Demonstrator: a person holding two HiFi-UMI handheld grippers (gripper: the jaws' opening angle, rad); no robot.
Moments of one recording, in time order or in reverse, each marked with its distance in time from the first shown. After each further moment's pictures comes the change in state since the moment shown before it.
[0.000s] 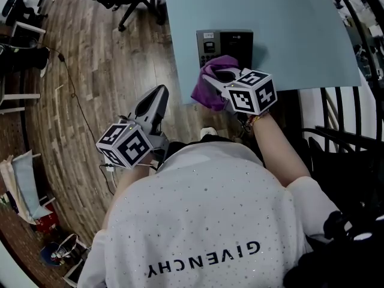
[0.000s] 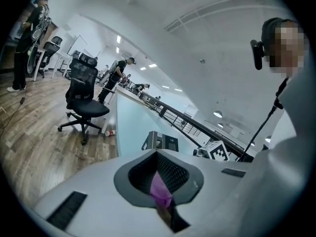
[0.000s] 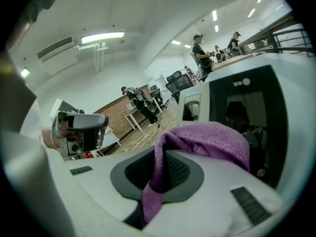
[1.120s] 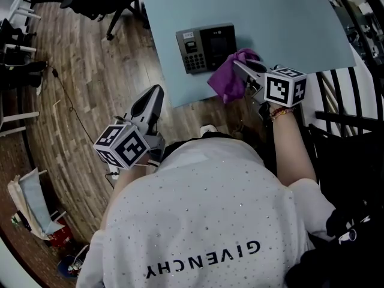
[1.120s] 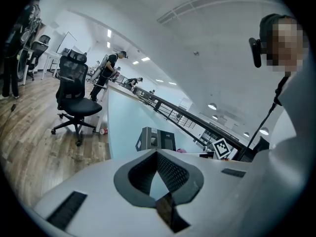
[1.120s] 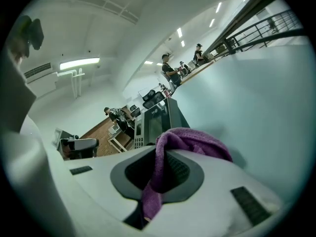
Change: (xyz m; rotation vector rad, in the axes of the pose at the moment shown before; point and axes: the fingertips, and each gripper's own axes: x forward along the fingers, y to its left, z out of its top) left arm 0.028 -0.009 -0.008 0.069 0.073 -0.045; right arm -0.099 -0.088 -0.007 0.263 -0.216 -0.162
